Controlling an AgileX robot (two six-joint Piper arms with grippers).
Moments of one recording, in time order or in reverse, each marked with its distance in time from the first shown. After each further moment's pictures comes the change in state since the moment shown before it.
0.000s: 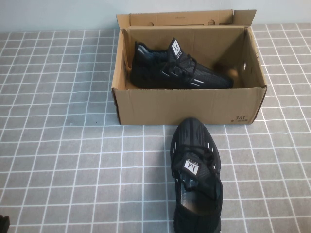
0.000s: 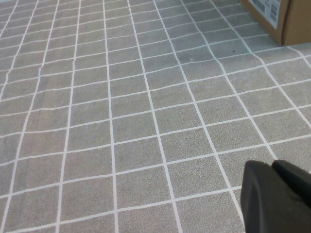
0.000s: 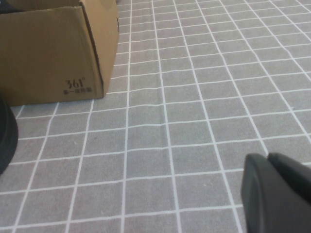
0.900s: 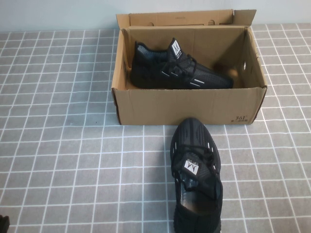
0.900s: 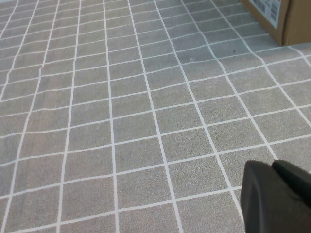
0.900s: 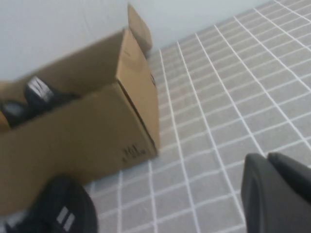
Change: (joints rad) right arm 0.000 0.000 0.000 0.289 -0.096 0.000; left arm 0.000 0.000 0.000 0.002 0.000 0.000
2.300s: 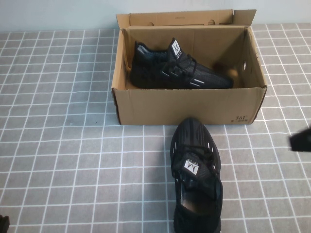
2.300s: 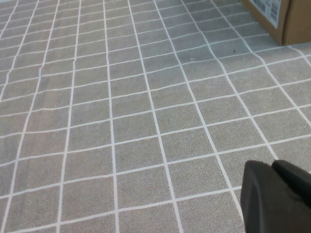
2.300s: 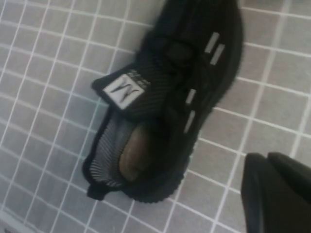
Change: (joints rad) right arm 0.146 1.099 -0.948 0.142 0.800 -0.320; left arm 0.000 0.000 0.000 0.000 0.000 0.000
